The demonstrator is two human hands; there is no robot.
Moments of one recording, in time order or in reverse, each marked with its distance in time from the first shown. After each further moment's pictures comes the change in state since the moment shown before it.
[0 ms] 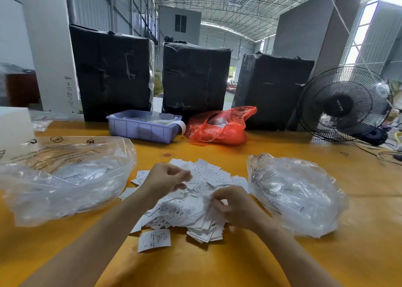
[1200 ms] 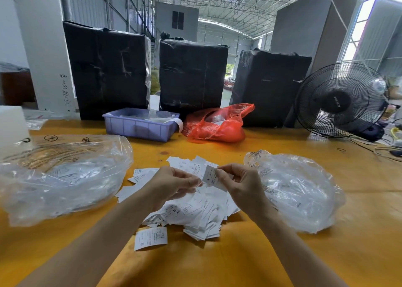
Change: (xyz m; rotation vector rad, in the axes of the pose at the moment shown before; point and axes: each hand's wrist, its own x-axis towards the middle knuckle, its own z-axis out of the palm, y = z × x) left_hand -0.007 0.003 0.014 -0.070 -0.174 -0.135; right_hand 0.001 -0.001 -0.012 0.517 0.417 0.001
